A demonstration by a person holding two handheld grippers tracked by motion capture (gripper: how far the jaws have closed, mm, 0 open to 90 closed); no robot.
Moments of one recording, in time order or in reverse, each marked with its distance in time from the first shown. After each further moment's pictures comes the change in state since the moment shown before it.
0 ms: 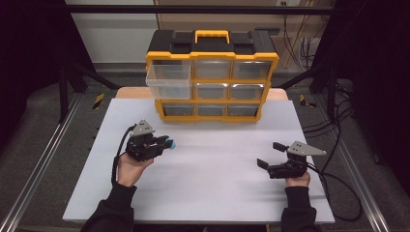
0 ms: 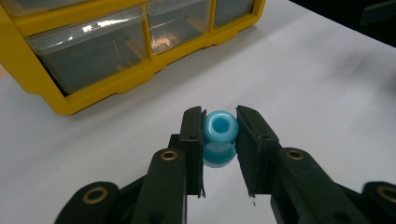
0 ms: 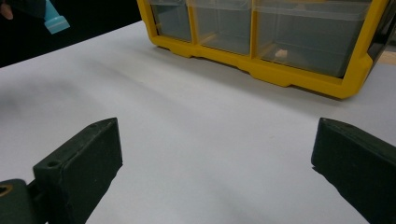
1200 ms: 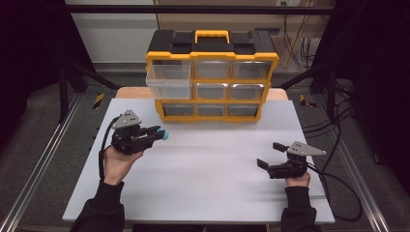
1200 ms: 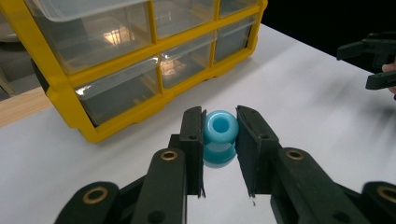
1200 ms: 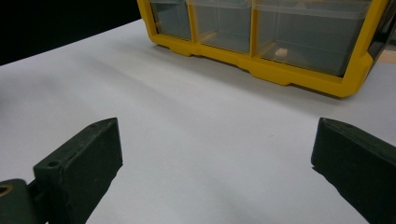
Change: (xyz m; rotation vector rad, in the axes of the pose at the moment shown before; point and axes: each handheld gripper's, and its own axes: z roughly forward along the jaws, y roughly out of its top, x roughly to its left) left arm 0.001 0.031 -0.043 -0.074 0.009 0.026; right arm 0.000 0.000 0.000 0.006 -0.001 0.000
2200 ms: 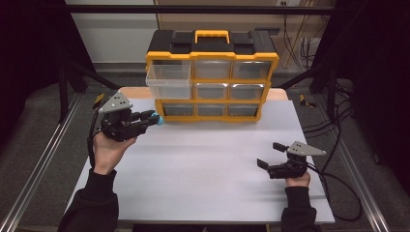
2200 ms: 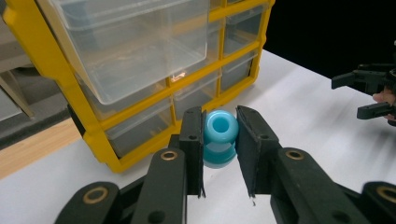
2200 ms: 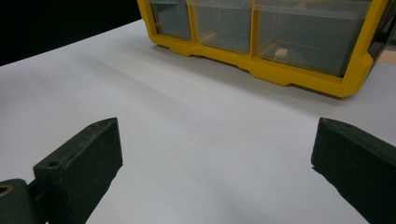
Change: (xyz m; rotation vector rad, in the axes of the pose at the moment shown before) left arm 0.002 0.046 -0.028 -0.050 0.028 0.042; right arm 0.000 0.000 0.000 -0.001 0.000 0.000
